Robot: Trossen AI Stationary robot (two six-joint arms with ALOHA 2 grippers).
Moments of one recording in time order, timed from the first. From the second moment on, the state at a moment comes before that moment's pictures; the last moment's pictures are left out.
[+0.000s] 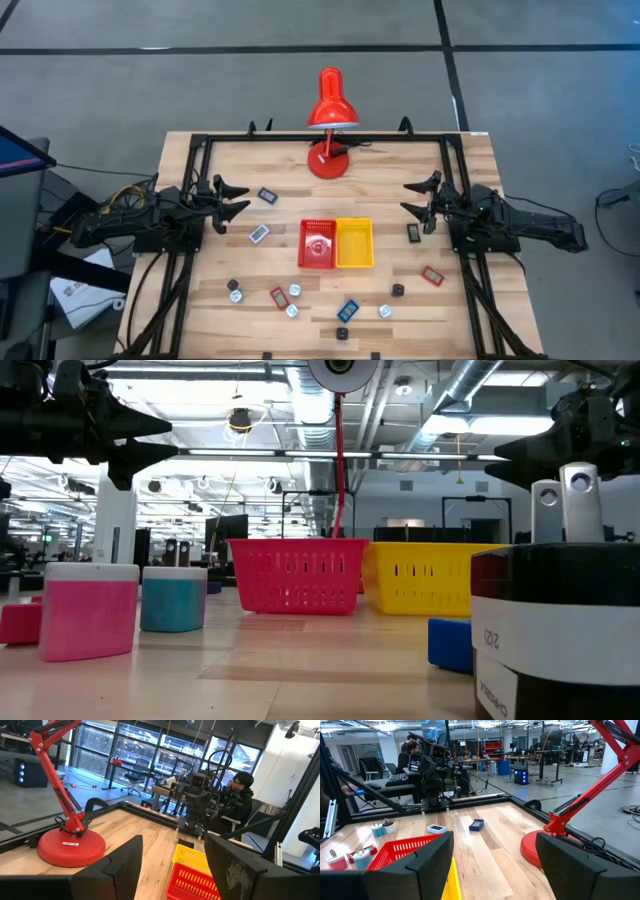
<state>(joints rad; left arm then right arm) 0.13 0.01 0.01 0.11 -0.13 -0.30 -0.18 0.02 0.01 0.03 0.08 0.06</state>
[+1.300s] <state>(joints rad) 0.13 0.29 0.01 0.13 -0.12 -0.22 -0.18 0.02 0.01 0.03 0.08 0.06</state>
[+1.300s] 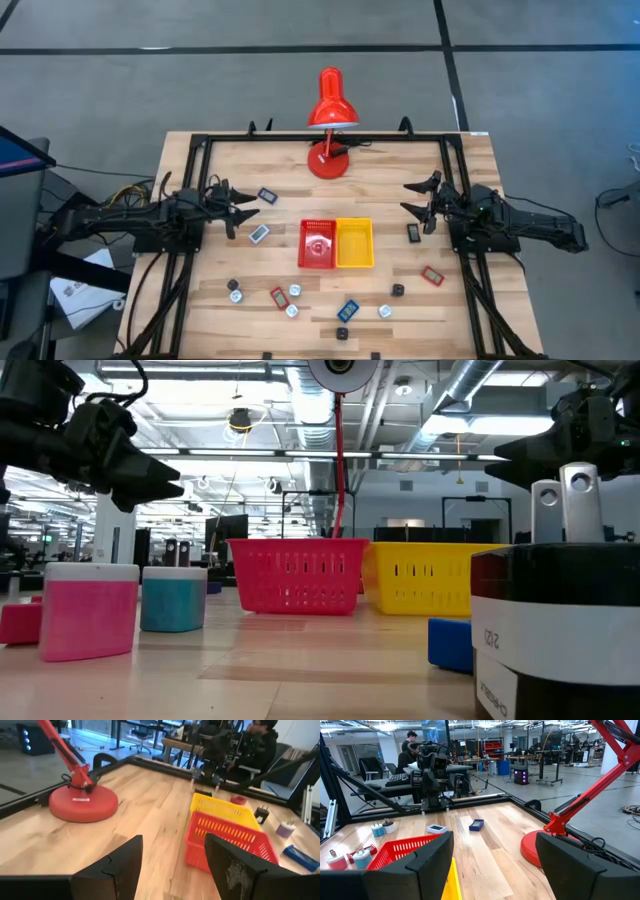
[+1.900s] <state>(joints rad) 0.06 0.36 0.01 0.37 -0.12 -0.21 -0.18 0.02 0.01 0.03 0.08 0.06</state>
